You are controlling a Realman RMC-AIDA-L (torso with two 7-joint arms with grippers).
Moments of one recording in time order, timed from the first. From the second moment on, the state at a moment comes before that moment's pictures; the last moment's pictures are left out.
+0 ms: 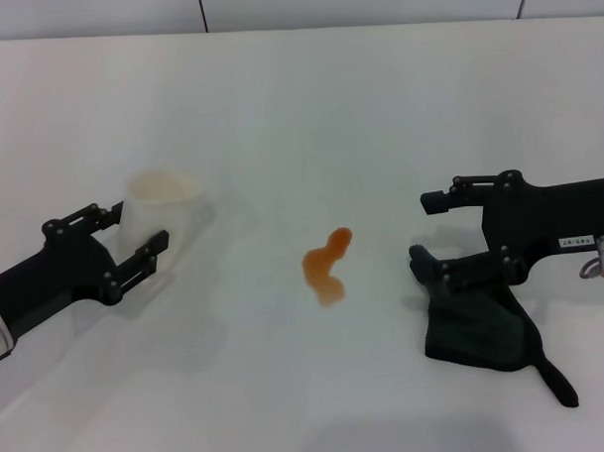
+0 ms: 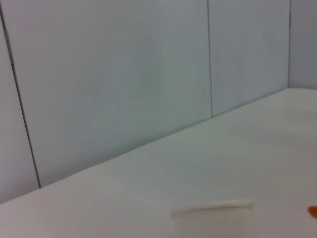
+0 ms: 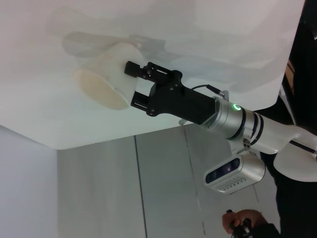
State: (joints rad) left arm -0.29 -2.08 0.84 0.47 1.58 1.26 -0.78; right arm 0.34 2.01 -1.26 -1.08 -1.72 -1.46 1.54
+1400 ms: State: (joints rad) left arm -0.21 -2.08 0.89 0.60 1.67 1.28 -0.93; right arm 0.34 2.01 -1.30 -1.13 -1.72 -1.45 1.56
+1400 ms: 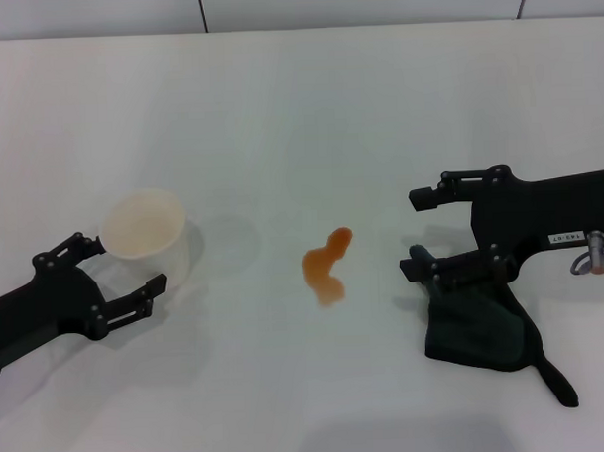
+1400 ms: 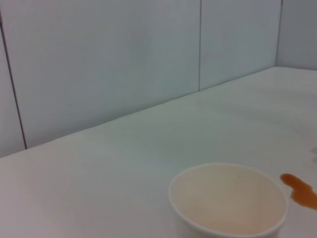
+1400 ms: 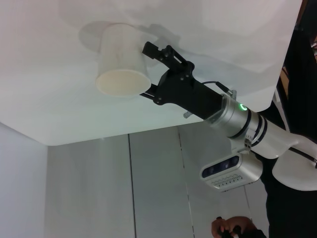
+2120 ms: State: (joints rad) left arm -0.06 -2.06 0.80 1.09 1.80 1.63 -1.34; right arm 0.34 2.01 -1.30 -1.13 -1.68 -1.45 1.57
